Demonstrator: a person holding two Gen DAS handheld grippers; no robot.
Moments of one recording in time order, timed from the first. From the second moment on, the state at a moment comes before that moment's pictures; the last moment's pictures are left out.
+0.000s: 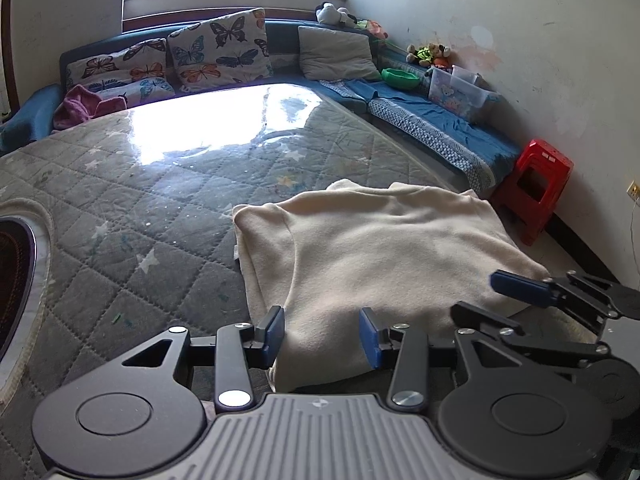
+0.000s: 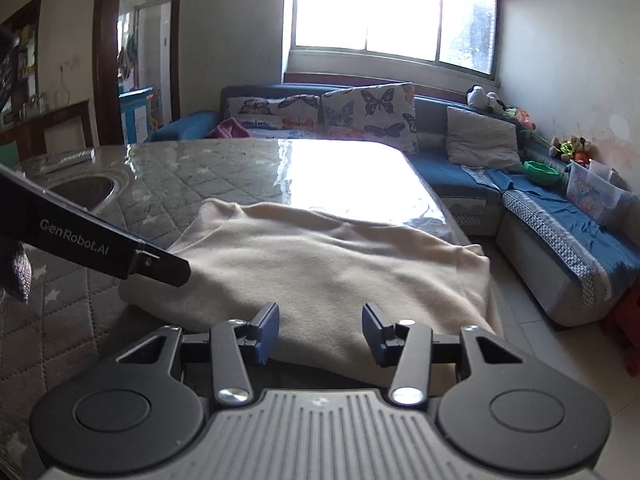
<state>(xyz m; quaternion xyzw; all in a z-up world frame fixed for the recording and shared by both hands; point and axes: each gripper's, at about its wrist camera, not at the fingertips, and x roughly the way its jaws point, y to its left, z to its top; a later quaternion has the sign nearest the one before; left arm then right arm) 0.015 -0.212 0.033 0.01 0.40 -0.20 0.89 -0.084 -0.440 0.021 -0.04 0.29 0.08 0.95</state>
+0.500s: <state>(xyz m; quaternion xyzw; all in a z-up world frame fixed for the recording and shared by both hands) 0.017 -0.198 0.026 -0.01 0.41 -0.18 0.89 -0.091 -0.487 0.017 0.00 0.30 0.02 0.95</state>
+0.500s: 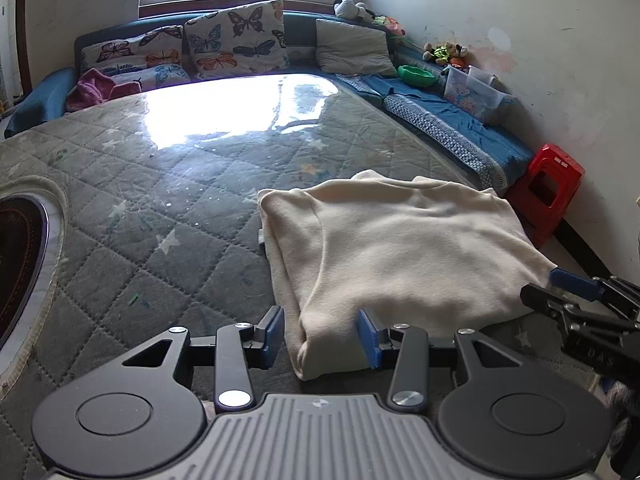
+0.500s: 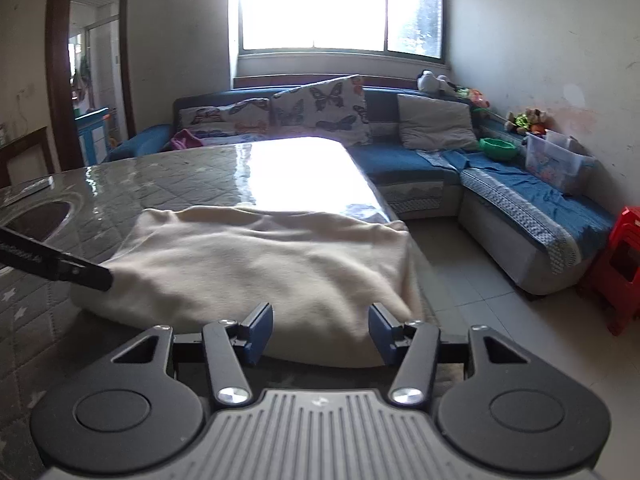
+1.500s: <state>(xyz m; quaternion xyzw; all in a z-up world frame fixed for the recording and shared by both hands) 0.012 -0.187 0.025 -0.02 0.42 -0.17 0.89 -0.087 -0.487 0.019 0.05 0.30 0.01 0.95</state>
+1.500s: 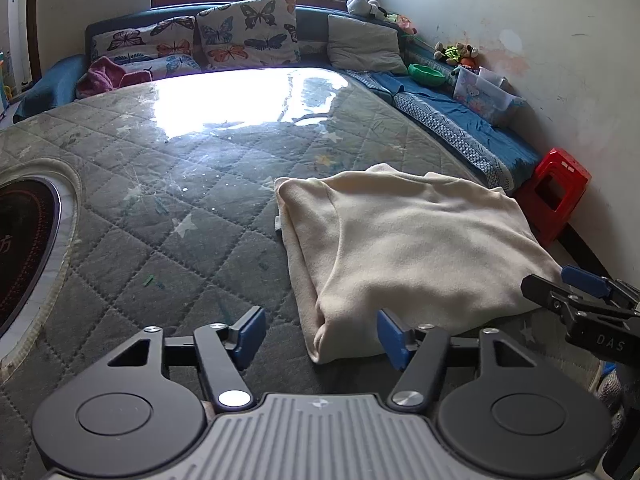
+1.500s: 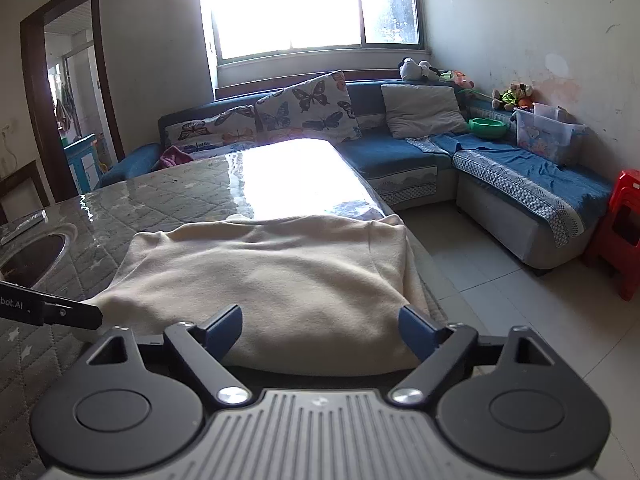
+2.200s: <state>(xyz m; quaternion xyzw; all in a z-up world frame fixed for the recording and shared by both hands) -0.011 -0.174 0.031 -0.01 0.40 -0.17 0.90 -0.106 -0.472 0.023 0.05 0.29 0.00 0.96</state>
